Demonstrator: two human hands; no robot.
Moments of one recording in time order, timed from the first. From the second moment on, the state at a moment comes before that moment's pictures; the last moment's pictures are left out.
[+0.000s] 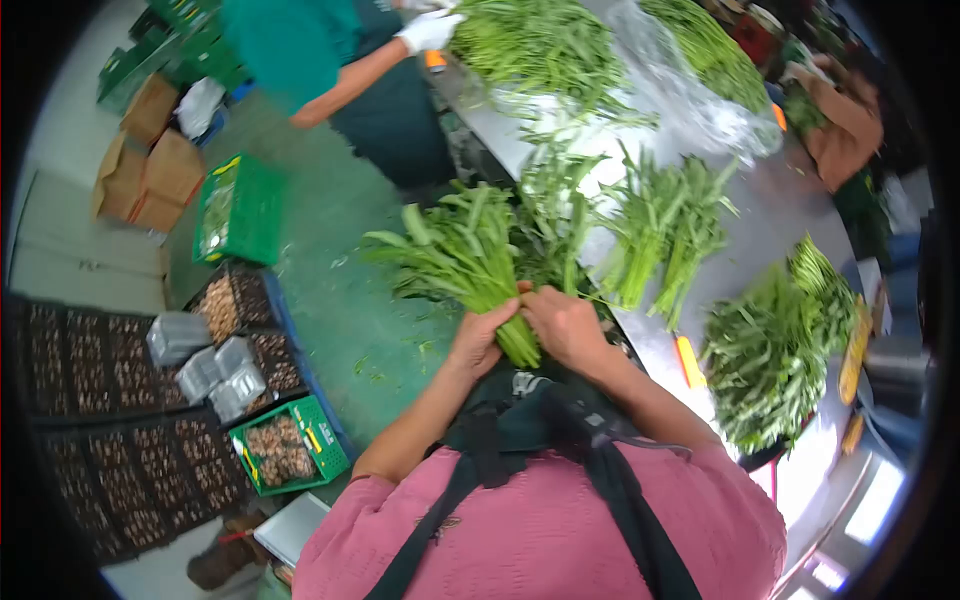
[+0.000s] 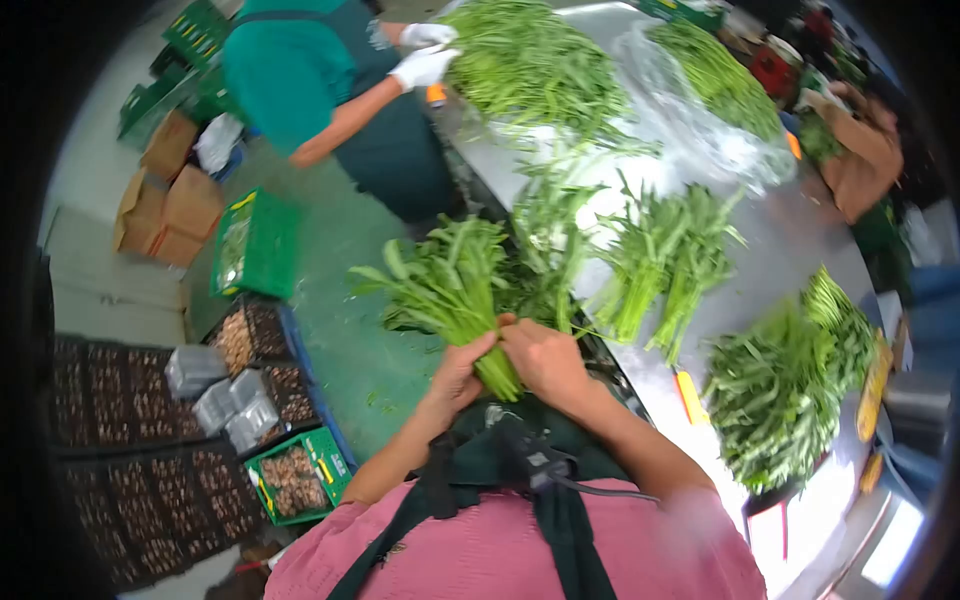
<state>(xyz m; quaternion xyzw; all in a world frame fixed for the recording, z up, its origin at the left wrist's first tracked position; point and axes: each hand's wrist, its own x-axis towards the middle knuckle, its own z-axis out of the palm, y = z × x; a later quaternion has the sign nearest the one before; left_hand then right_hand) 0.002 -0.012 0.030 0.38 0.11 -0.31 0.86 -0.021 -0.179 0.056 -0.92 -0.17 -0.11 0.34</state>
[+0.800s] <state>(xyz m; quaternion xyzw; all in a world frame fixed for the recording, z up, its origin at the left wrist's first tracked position) -0.001 0.004 0.017 0.36 0.11 -0.25 0.89 -0.027 -0.402 -0.066 -0.94 0.33 -0.08 0.01</state>
